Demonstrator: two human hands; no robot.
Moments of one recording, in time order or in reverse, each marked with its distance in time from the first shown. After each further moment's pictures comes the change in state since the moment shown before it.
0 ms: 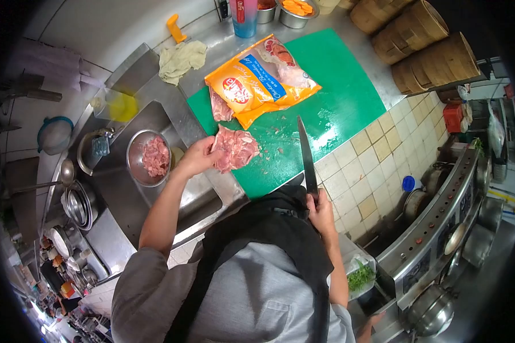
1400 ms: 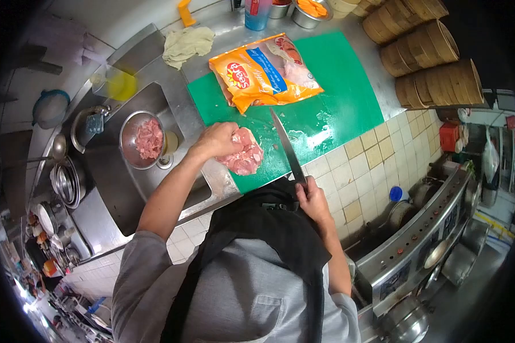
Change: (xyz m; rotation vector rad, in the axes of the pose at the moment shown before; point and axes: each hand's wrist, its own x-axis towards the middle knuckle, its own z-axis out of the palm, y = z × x) left_hand 0.026 0.107 0.029 0.537 -0.048 -0.135; right_hand 0.041 -0.044 -0.027 -0.189 -0.220 -0.078
